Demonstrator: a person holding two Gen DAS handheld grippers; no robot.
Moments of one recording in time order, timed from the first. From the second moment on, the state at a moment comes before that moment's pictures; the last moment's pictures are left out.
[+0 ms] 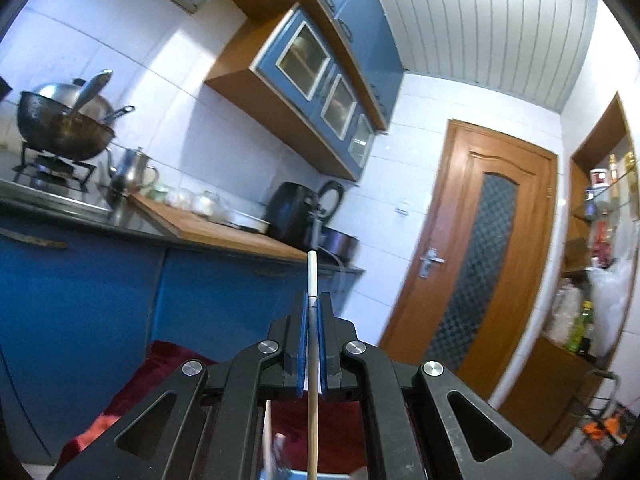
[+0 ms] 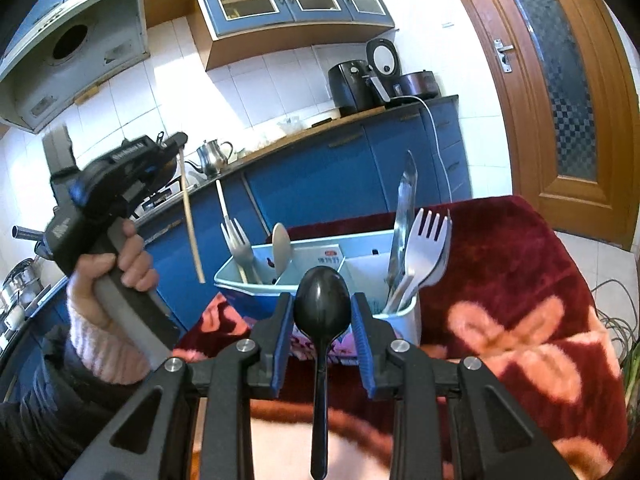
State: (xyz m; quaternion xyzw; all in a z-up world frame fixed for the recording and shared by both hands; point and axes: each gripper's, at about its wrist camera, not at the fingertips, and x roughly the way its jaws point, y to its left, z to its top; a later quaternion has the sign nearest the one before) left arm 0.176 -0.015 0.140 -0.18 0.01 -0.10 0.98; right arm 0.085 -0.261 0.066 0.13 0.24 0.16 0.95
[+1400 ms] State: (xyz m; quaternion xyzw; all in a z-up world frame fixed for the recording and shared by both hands) left arm 0.173 -0.041 0.092 -0.10 0.05 -0.08 0.99; right arm 0.141 -0.247 0.090 0.08 0.11 0.08 0.99
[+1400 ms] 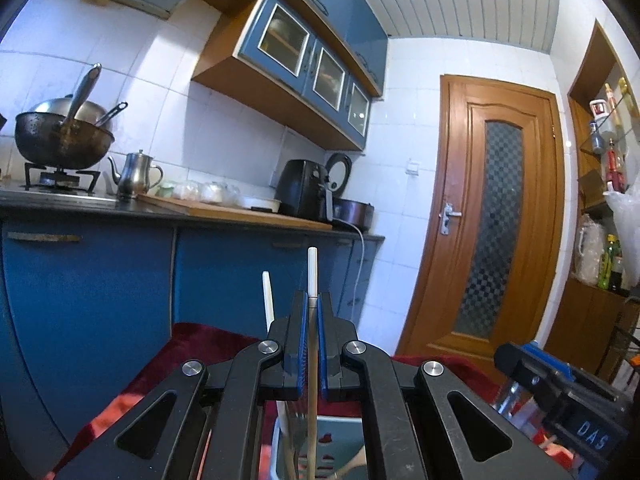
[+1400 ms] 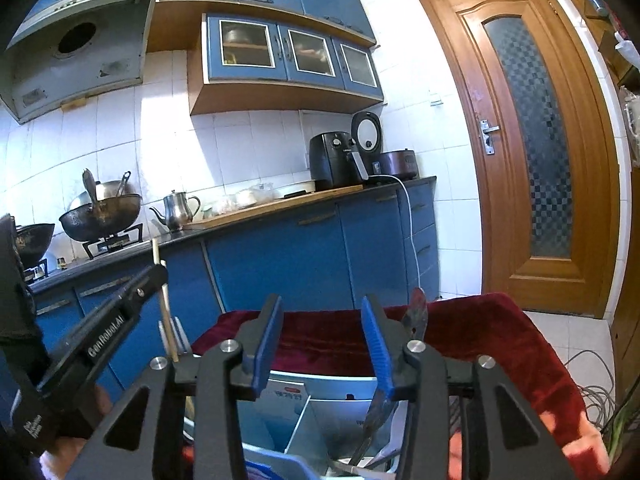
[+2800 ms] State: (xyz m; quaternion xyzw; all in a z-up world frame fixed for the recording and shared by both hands) left arm 0.017 0.004 0.104 -0.06 0.16 -0.11 0.98; right arm -0.029 -0.219 0.112 0.08 0.14 0.10 0.98
